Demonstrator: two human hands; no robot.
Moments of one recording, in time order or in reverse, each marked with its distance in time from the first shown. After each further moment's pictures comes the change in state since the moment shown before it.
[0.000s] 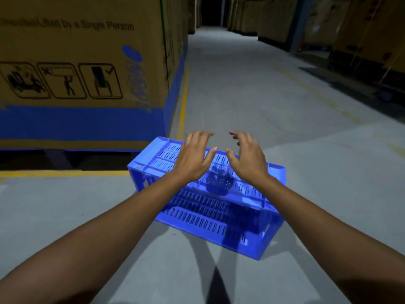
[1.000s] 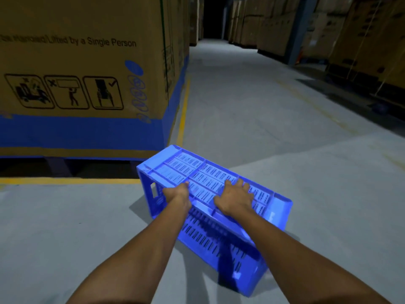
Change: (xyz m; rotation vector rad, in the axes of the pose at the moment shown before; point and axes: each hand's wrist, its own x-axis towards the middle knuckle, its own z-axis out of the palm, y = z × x) left_hand -0.037 -0.033 0.080 -0.953 0.517 -1.496; right_hand -0.049 -0.001 0.038 -0.440 -0.612 0.449
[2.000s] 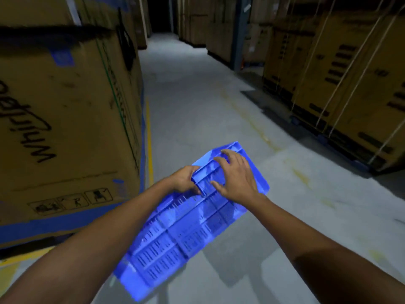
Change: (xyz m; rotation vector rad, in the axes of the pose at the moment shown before) left_hand -0.459 0.500 0.073 1.125 -1.282 0.693; right_hand -0.207 0.051 -0.629 -0.001 0.581 -0.319
